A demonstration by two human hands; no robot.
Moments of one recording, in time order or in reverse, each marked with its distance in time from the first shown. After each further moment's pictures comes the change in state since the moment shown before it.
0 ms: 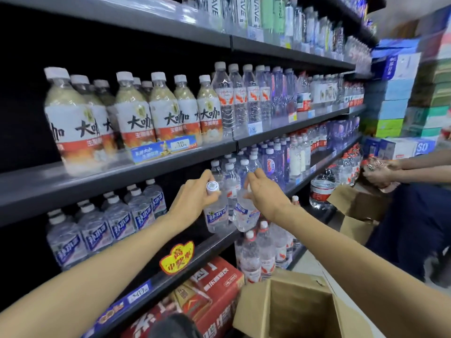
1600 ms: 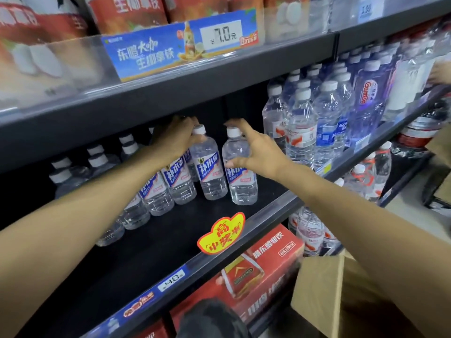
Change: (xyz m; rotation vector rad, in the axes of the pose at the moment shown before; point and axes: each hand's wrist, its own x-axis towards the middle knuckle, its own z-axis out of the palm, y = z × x) left_hand 0.053 -0.200 -0.004 0.487 -0.200 -0.279; right_hand 0.138 -0.072 0.170 0.668 -0.078 -0.233
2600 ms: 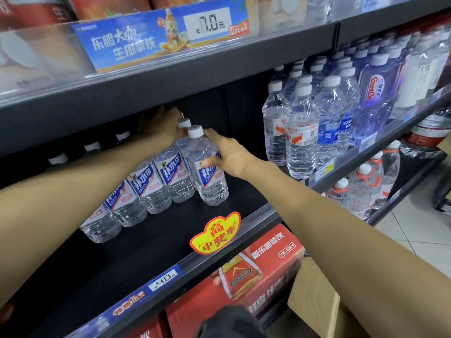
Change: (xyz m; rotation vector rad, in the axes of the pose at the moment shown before) left_hand 0.015 -0.010 -0.002 0.162 -0.013 -0.243; right_hand 0.025 -0.025 0.034 0.108 -0.220 0.041
